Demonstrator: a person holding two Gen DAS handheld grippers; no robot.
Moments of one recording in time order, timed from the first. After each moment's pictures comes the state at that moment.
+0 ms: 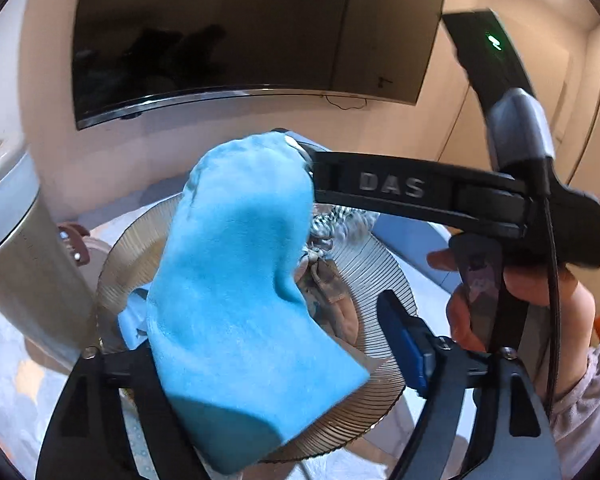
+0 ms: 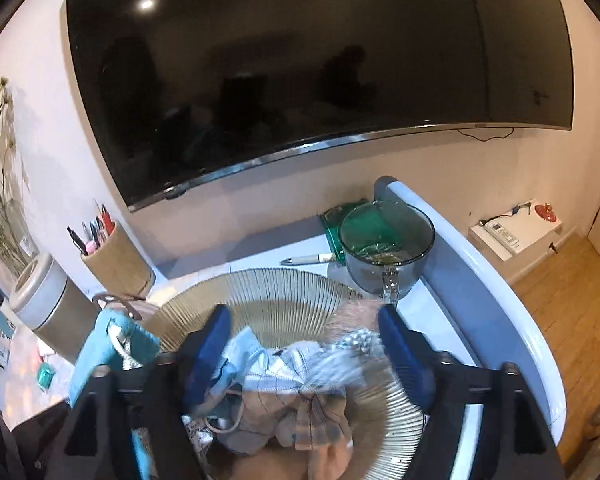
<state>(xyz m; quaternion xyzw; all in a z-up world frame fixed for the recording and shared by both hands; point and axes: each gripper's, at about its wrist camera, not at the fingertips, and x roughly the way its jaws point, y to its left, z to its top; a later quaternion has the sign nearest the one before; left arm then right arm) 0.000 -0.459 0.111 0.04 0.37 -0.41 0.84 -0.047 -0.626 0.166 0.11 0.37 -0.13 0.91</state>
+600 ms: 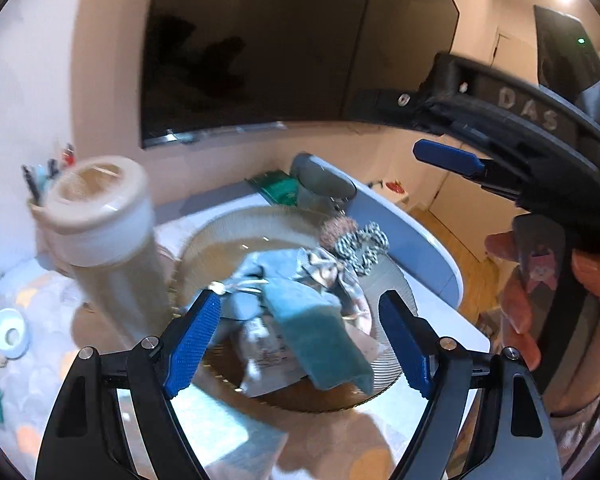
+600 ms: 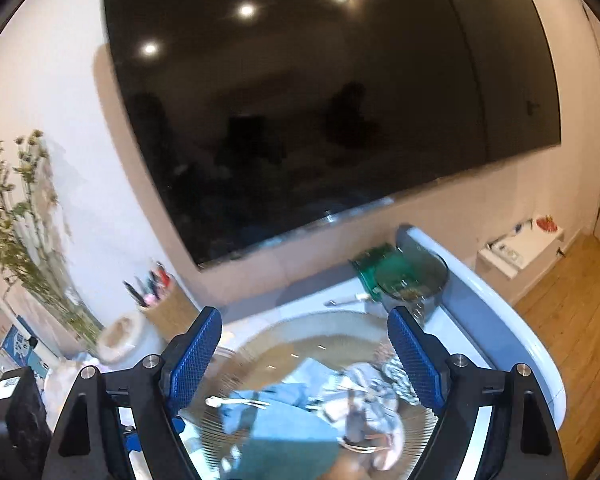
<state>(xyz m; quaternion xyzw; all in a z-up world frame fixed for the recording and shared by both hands) -0.001 -0.403 0.154 0.02 0.35 -0.39 0.85 -0.069 -0.575 0.242 0.14 0.28 -0.12 0.94</state>
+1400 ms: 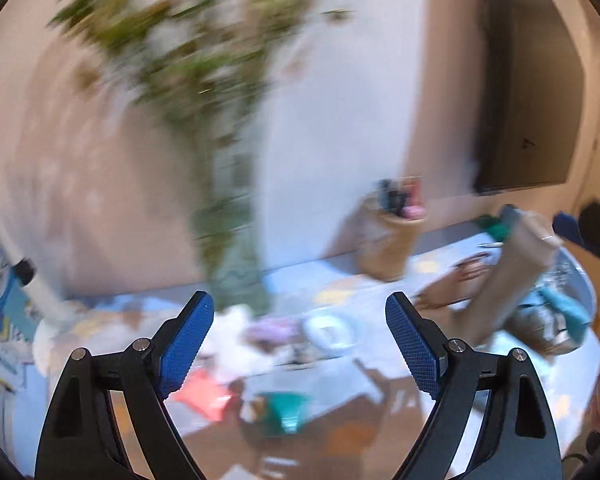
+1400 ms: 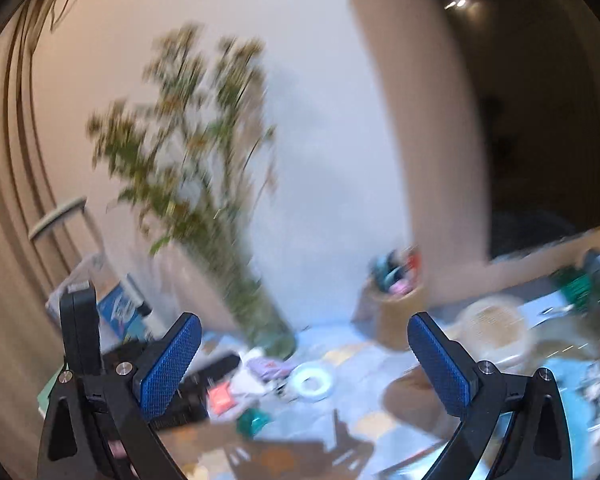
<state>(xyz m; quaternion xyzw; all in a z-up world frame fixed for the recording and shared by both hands) 0.082 -0.069 0.167 0.02 0.32 -0.15 0.94 0.007 -0.306 0.242 0.12 0.27 0.09 0.95</state>
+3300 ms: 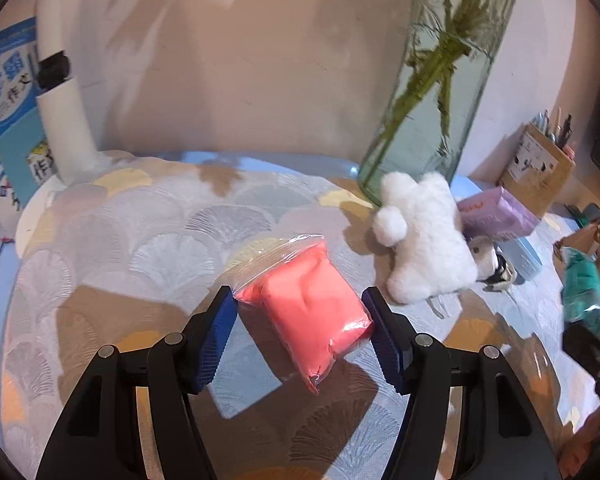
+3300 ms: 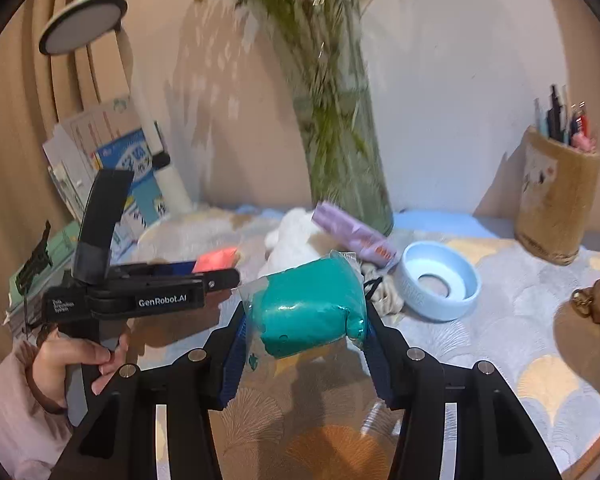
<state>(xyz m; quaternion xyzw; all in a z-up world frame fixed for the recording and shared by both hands) 0.118 0.048 0.011 -0.05 0.40 -0.05 0.91 0.047 -0.192 0.052 0.04 0.34 0.19 0.92</state>
